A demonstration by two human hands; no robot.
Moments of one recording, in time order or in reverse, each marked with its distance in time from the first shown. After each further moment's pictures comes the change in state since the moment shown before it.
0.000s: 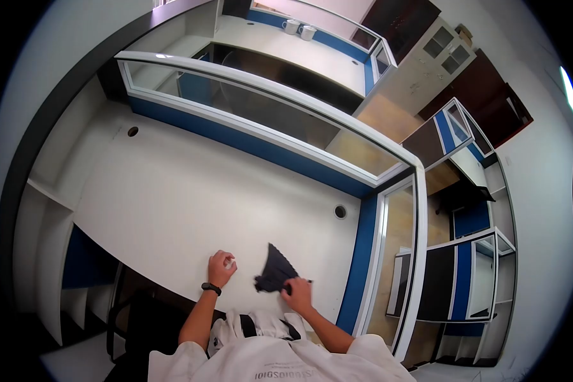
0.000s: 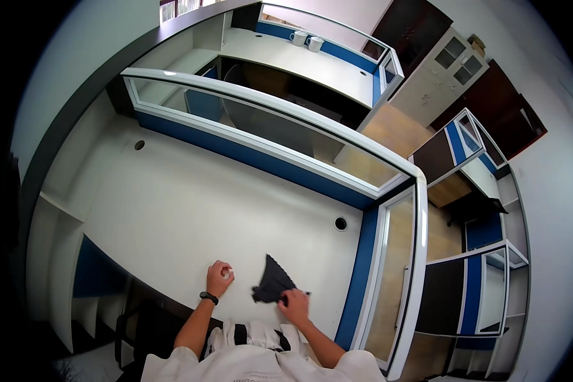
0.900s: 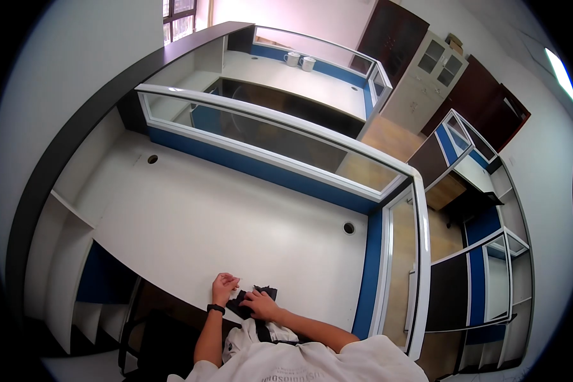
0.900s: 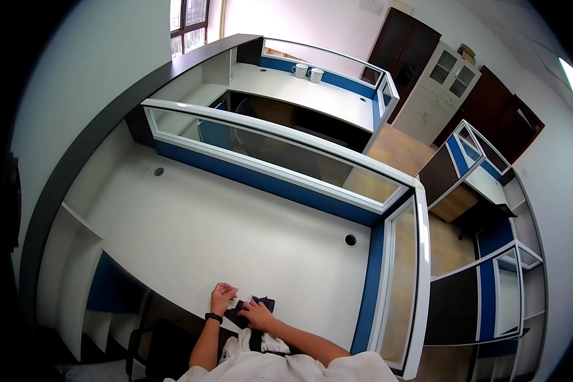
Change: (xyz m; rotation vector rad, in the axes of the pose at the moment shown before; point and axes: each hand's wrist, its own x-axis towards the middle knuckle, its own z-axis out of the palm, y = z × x) left_hand -0.029 -0.038 -0.019 -0.843 0.044 -0.576; right_hand 0.045 -0.121 0.045 -0.082 -0.532 -0.669
